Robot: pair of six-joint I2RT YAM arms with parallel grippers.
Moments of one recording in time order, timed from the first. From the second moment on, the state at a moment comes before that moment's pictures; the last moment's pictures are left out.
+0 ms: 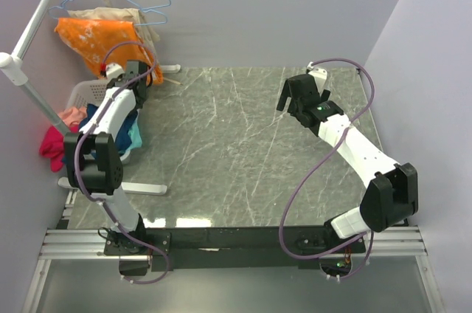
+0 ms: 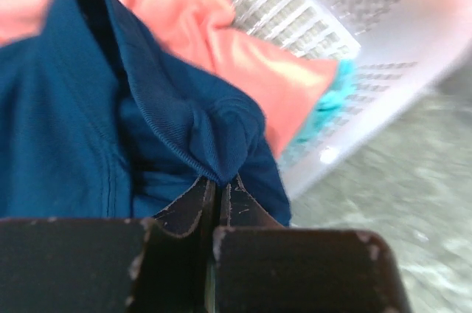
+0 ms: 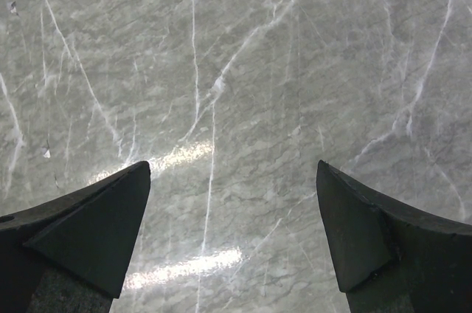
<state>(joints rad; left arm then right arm) -0.03 1.77 1.46 -0.73 -0.70 -0.67 0.40 1.45 1.23 -0.49 0.48 0.52</state>
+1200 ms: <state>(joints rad) -0.74 1.73 2.20 -0.80 -0.40 -0.28 0.11 1.45 1.40 -0.56 0.38 0.65</state>
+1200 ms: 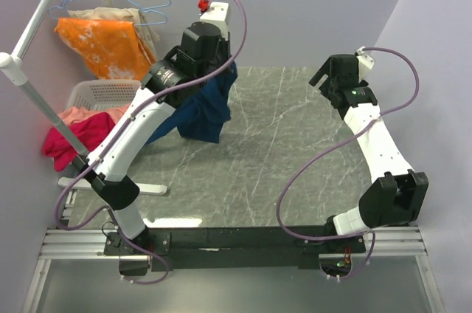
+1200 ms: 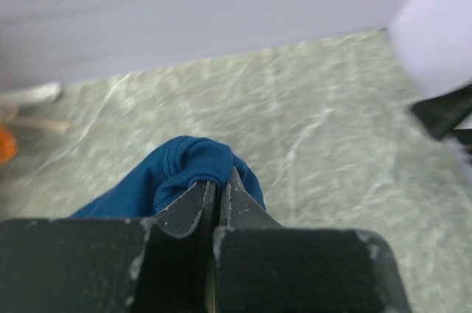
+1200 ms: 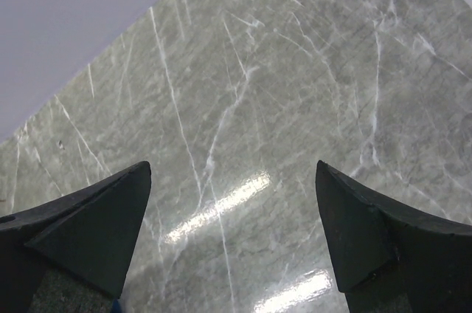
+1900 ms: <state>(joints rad) -0.86 1.77 2.26 -0.41 -0.18 -0.20 0.11 1.40 1.33 -0.56 0.37 0.67</state>
